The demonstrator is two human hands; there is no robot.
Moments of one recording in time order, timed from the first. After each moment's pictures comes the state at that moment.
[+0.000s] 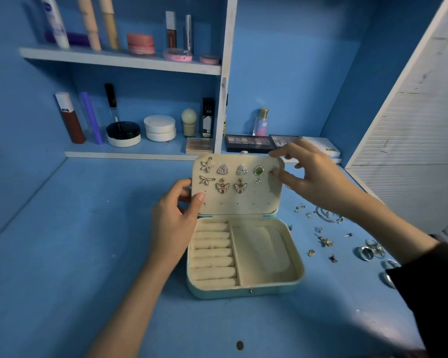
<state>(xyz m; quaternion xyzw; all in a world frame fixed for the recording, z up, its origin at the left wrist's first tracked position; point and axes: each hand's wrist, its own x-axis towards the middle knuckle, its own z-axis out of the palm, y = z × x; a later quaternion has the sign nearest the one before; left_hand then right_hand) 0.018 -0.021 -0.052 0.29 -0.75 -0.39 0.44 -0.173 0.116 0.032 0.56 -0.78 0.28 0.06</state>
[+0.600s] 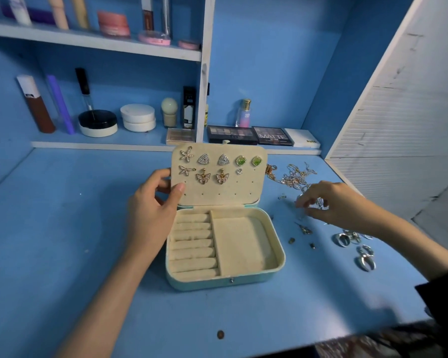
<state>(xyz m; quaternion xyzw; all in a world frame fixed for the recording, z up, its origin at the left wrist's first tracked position) 0.018 -0.024 -0.055 0.29 -0.75 -0.39 0.44 -0.211 0.194 0.001 0.55 -0.83 0.11 -0.04</state>
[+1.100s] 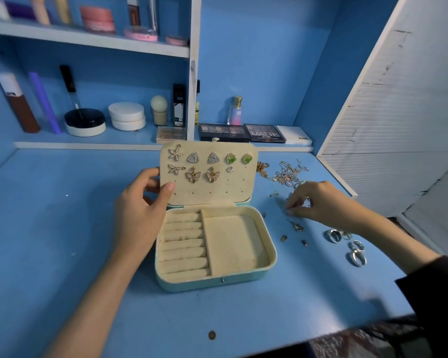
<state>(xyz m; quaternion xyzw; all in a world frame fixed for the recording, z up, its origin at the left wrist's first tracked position) 0.019 -0.023 -0.053 0.29 -0.75 -0.40 0.44 -0.211 0.189 -0.008 0.52 -0.84 0.14 -0.07</state>
